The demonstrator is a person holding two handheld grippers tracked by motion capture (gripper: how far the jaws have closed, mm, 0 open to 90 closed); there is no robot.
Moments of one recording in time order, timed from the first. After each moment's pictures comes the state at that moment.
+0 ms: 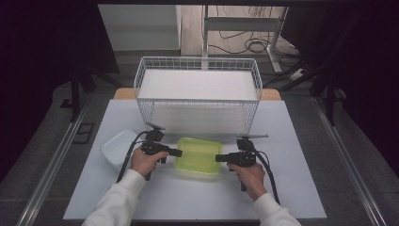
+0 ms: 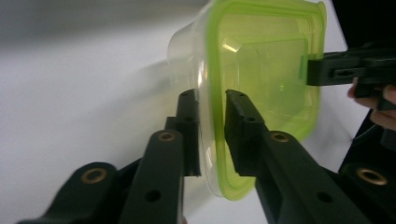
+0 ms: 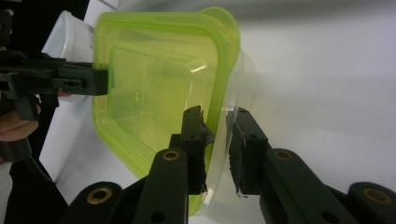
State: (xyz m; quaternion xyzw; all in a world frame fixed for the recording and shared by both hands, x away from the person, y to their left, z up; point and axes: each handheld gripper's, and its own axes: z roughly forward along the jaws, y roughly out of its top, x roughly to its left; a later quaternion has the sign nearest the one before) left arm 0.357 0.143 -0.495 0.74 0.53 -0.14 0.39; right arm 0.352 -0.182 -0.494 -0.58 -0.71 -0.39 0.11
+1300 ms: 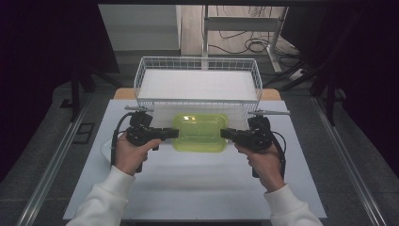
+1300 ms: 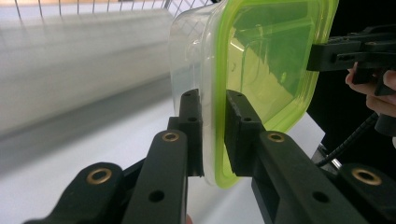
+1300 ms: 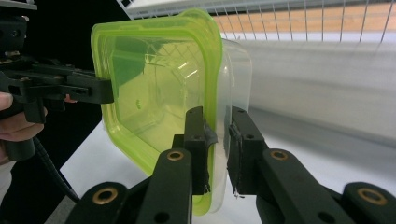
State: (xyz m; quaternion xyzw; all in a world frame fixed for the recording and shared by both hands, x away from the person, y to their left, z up) left arm 0.313 0.148 -0.372 0.74 0.47 -0.01 0.49; right arm 0.323 -0.180 -0.356 -0.46 -0.74 -0.48 -0.03
